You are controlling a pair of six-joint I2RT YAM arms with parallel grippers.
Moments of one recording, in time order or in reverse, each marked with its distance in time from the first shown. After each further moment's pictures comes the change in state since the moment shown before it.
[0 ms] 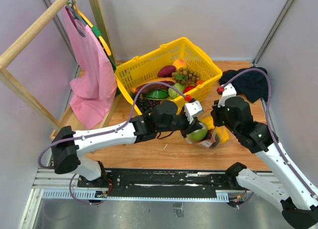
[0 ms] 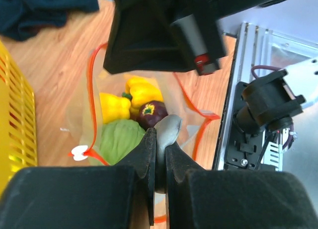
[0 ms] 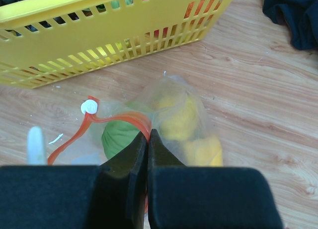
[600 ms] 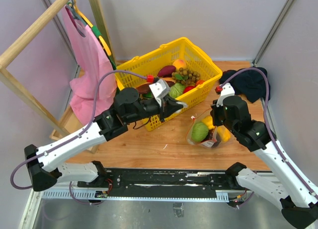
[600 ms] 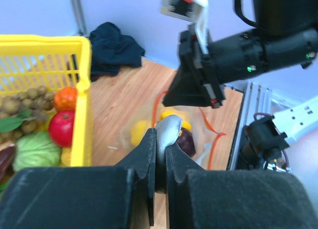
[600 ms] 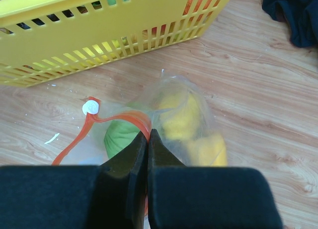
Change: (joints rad) left arm 0.198 -0.298 -0.014 -0.072 0.029 -0.072; right arm 0.000 0.021 0.000 0.000 0.013 -0.003
